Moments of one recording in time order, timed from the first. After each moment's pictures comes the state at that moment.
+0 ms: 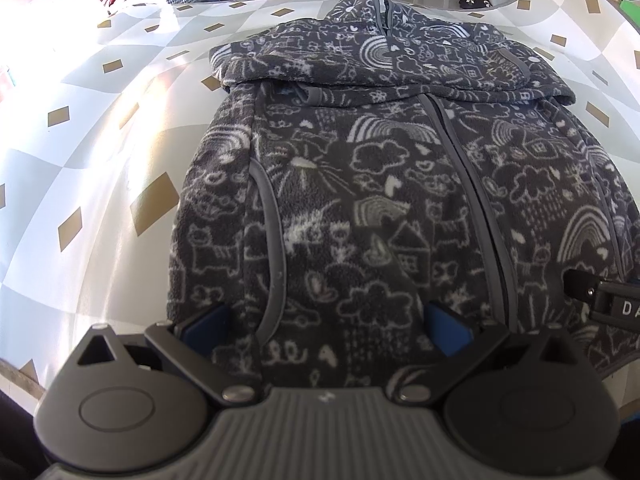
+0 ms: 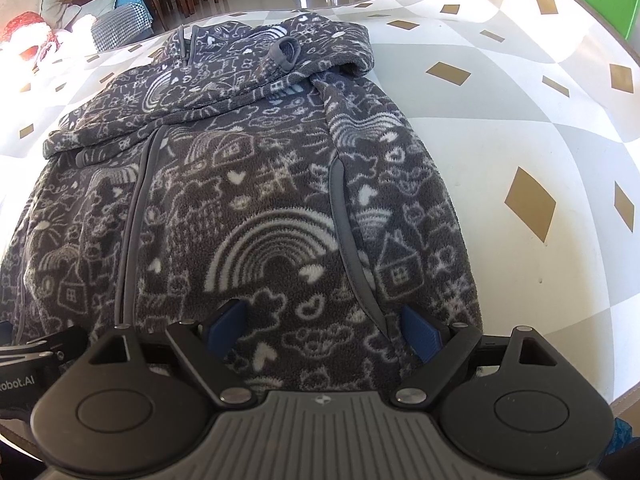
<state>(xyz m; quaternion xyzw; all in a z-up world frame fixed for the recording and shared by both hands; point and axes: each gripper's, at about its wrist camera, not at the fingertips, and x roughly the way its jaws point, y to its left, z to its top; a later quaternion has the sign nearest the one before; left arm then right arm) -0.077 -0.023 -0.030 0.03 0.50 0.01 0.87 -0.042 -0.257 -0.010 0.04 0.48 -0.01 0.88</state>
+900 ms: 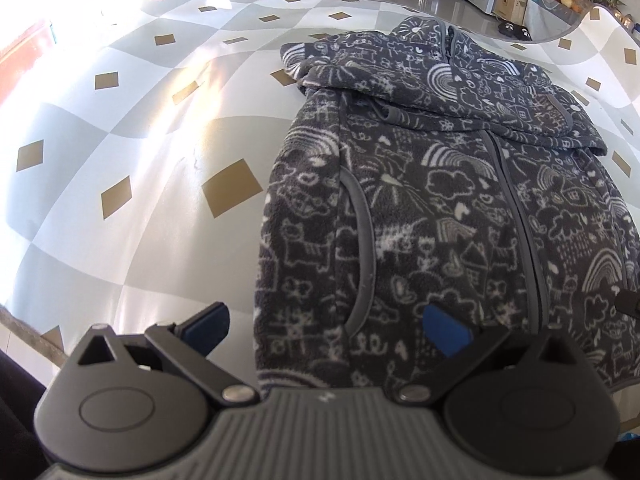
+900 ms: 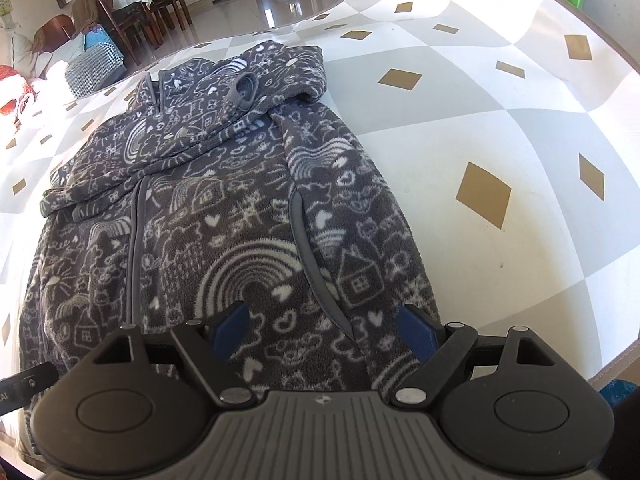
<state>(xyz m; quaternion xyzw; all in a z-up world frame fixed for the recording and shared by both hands) -0.088 0.029 -0.010 -0.04 0.50 0.05 0.86 -0.051 -0.285 0.017 0.11 0.47 -0.05 0.88</state>
